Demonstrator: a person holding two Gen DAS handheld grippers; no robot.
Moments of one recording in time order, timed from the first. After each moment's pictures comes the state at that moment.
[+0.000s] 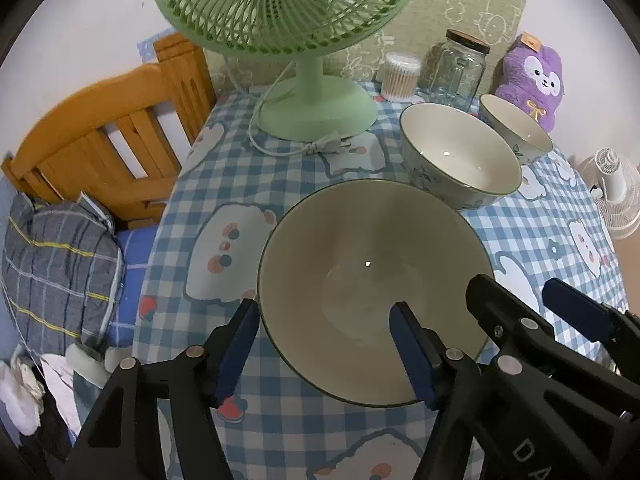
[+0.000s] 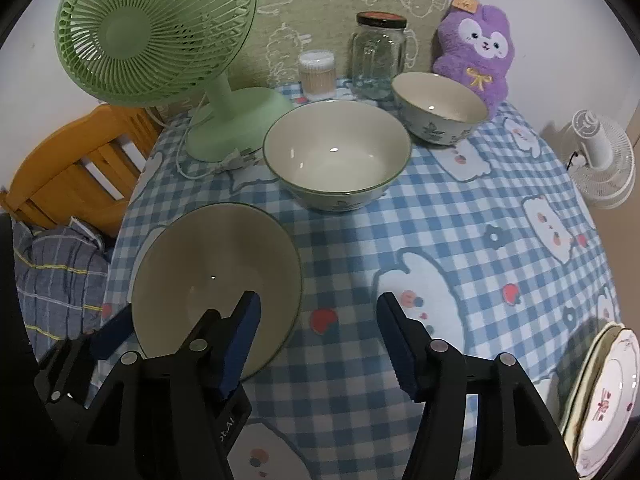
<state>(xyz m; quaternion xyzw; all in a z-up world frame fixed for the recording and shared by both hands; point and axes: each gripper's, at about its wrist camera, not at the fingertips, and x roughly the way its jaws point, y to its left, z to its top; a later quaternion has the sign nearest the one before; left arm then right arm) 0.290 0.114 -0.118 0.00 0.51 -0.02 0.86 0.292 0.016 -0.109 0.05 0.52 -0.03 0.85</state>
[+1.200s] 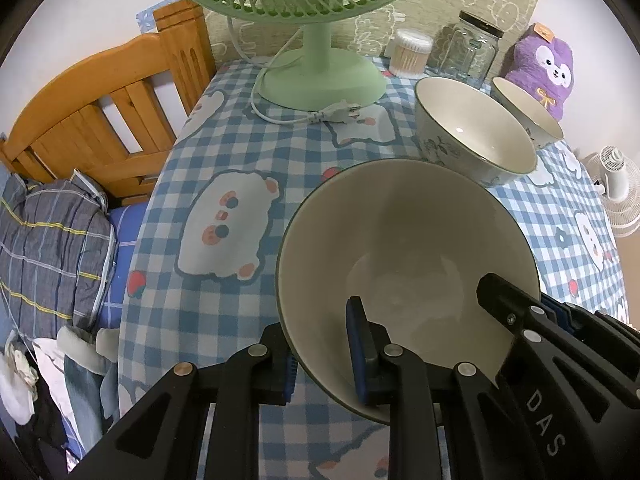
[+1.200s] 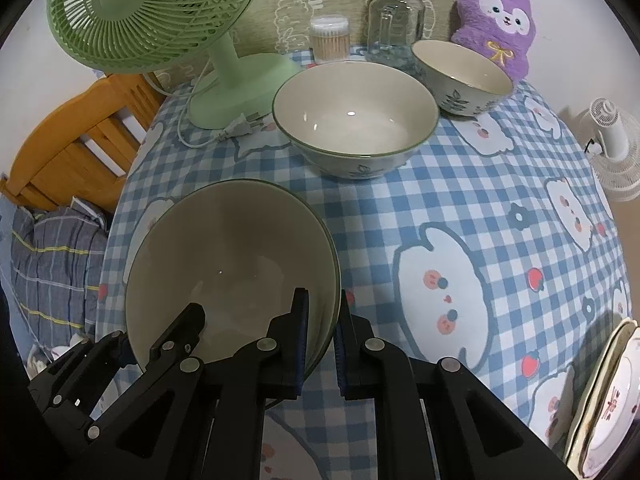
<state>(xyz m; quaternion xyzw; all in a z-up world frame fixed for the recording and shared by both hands) 0.289 0.121 -0.135 -0.01 0.54 -0.03 0.84 0.295 0.017 -0.126 0.05 0.56 -0.02 0.83</state>
